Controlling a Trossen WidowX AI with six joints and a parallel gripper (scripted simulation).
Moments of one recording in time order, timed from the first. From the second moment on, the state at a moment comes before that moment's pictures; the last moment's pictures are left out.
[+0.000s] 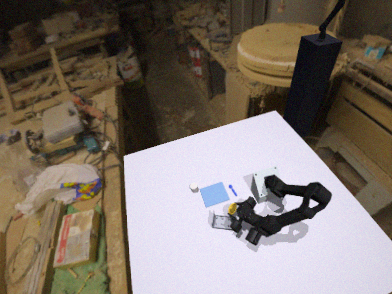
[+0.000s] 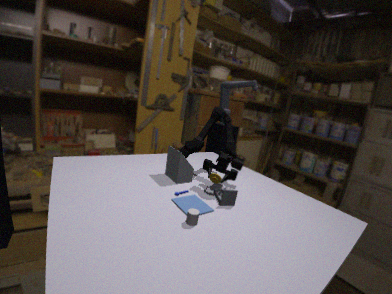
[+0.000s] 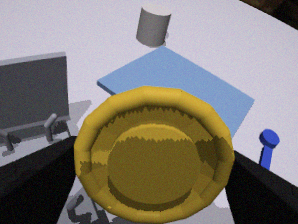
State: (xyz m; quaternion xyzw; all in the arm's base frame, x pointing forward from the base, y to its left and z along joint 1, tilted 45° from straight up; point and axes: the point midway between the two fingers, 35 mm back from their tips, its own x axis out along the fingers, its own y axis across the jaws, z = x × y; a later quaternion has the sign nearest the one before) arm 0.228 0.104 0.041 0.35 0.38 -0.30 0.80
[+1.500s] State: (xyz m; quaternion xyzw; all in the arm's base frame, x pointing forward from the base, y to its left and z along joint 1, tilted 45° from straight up) arm 0.207 0.142 0.071 0.38 0.14 -0.13 0.90
